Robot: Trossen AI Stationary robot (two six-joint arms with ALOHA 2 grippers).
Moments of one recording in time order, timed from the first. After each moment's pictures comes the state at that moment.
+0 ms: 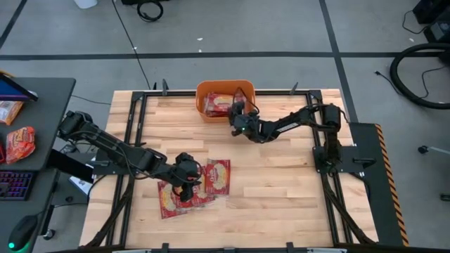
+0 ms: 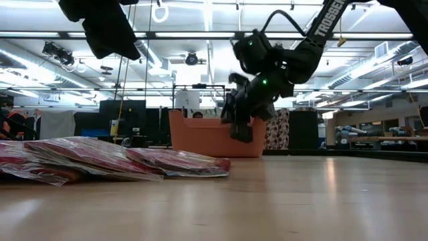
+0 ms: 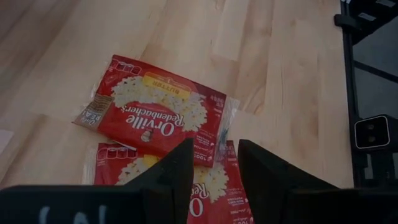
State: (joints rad) left arm -0.44 1.32 0.90 -0.38 -0.29 -0.64; right arm -0.22 1.95 0.97 0.60 0.74 2.08
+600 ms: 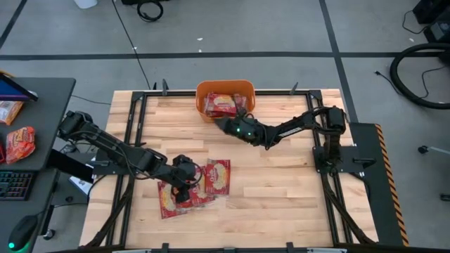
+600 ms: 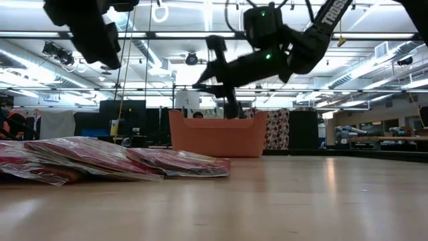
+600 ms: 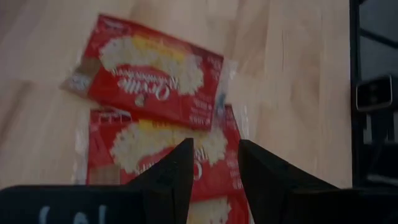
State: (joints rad) left arm -0.44 1.32 0.89 -0.47 -0.19 -0.64; right arm -0.12 1.91 0.97 0.85 0.42 1.29
